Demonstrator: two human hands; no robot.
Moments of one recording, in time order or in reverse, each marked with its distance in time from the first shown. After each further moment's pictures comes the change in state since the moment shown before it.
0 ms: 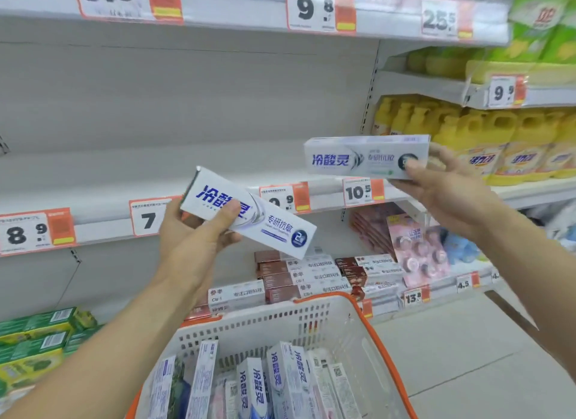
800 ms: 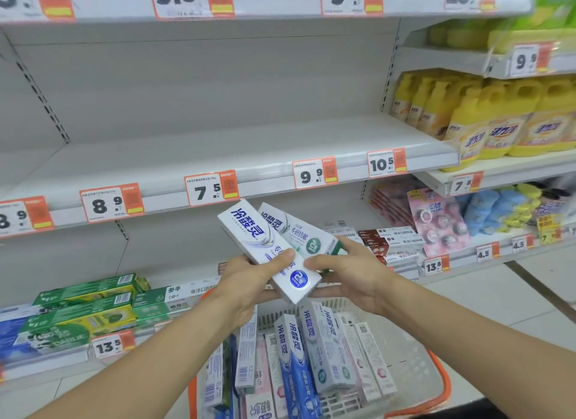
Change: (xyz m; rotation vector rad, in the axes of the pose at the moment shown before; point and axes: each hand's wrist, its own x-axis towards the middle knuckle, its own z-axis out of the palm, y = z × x) left_hand -0.071 -0.028 -0.051 0.297 -0.161 -0.505; right_hand -0.137 0.106 0.134 -0.022 -0.184 0.605
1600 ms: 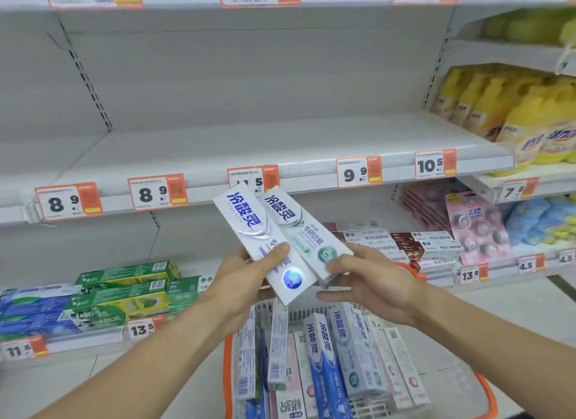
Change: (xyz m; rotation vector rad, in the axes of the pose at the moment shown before) left_hand -0.007 0.008 -0.068 -0.084 0.035 0.067; right_hand 0.017 0.009 0.033 0.000 -0.281 0.024
